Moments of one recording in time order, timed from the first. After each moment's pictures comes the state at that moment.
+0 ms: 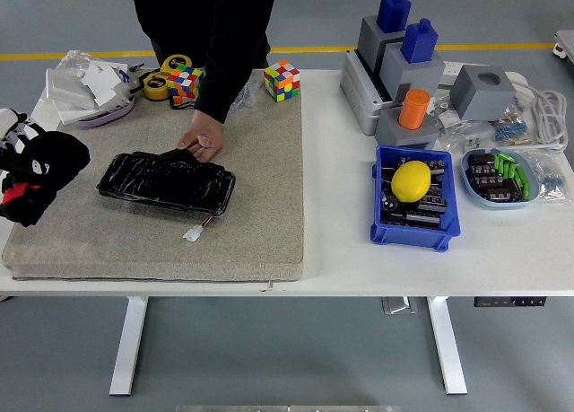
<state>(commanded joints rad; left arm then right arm) -0.52 0.76 -0.95 -1.18 1.56 -0.05 0.31 0.09 -0.44 0.68 0.29 -0.05 -0.03 -0.08</state>
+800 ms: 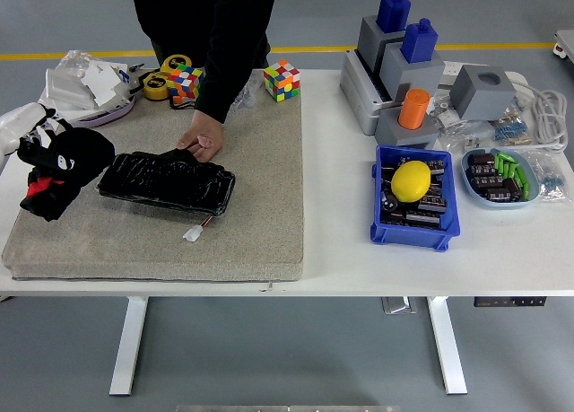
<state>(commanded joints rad) -0.59 0.73 -0.88 -1.19 1.54 -0.06 0.32 0.10 -0.44 0.67 0.30 -0.05 -0.03 -0.08</state>
